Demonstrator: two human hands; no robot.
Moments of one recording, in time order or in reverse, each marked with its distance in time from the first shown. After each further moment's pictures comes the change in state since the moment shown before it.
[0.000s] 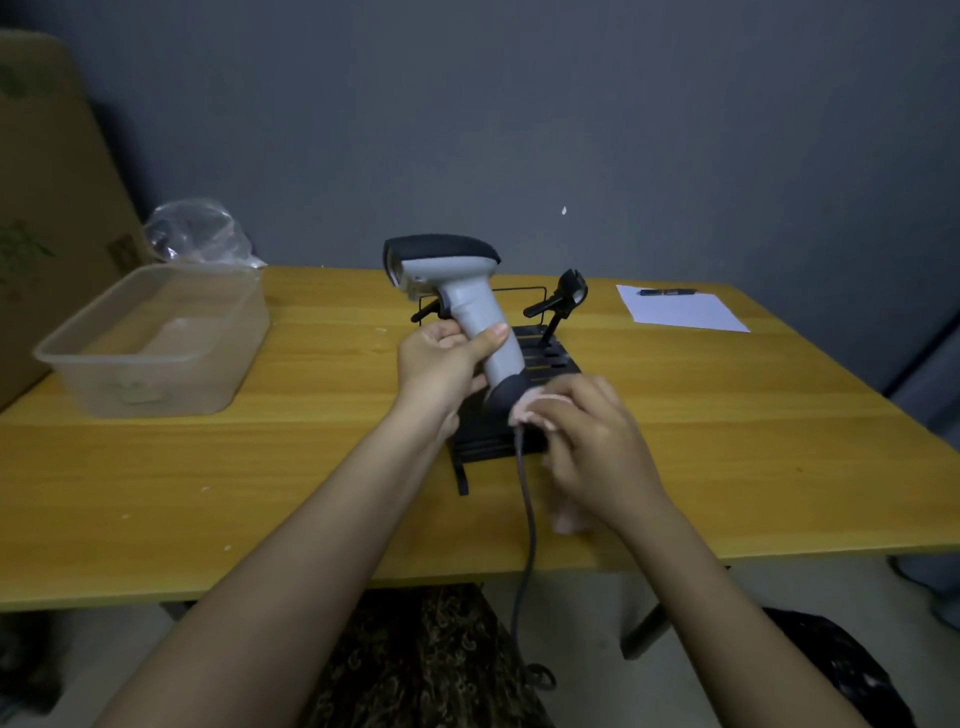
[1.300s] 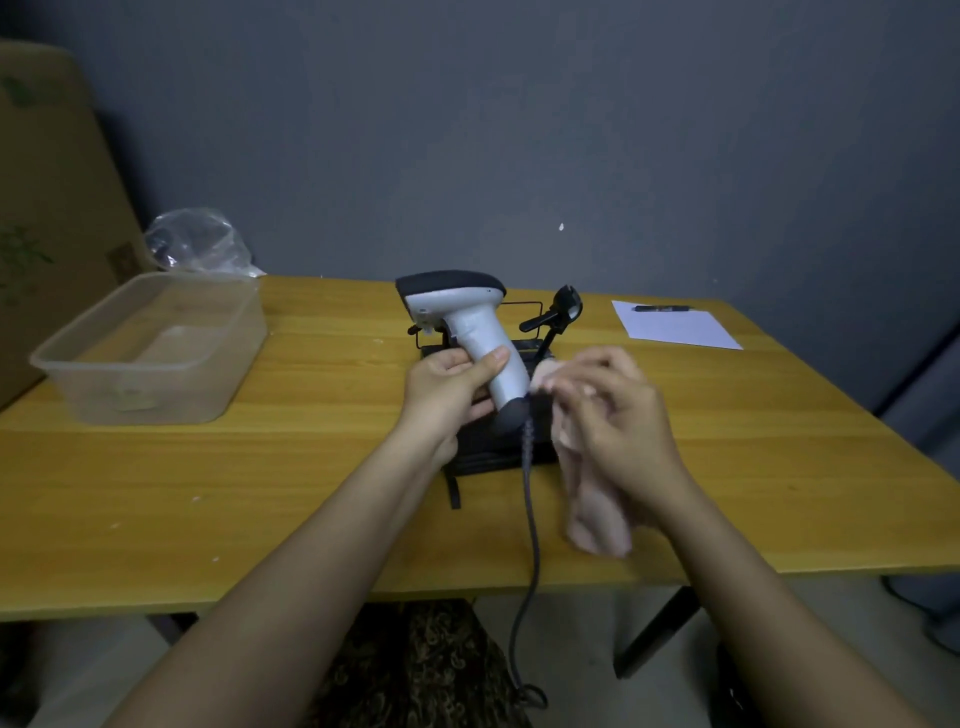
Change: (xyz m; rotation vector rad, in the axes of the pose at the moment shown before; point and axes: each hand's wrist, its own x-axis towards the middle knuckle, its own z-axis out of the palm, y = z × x) left_hand 0.003 -0.017 -0.002 0.030 -0.094 -0.042; right_hand 0.028 0.011 -0.026 0.391 0.037 0.230
